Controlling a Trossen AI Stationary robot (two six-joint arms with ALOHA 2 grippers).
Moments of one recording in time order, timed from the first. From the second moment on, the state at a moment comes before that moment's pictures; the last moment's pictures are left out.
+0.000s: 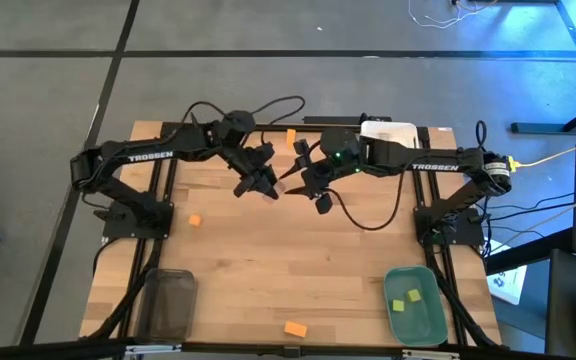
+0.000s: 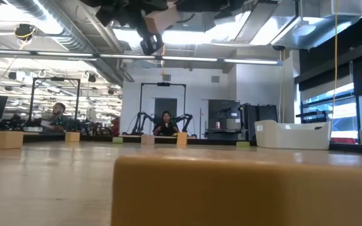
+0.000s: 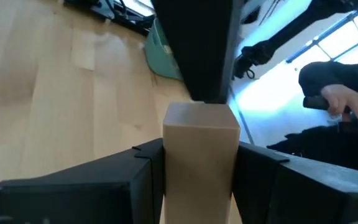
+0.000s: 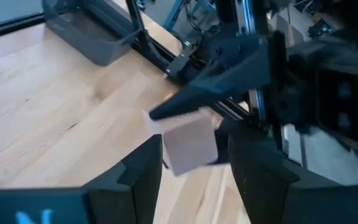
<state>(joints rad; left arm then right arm) 0.38 1.42 1.13 -0.21 0.86 -0.28 -0.13 1.57 1.38 -0.28 -0.27 -0.69</state>
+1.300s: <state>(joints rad) 0.37 1.50 1.27 -0.44 0.88 -0.20 -0.11 1.61 1.38 -0.29 -0.33 -0.70</state>
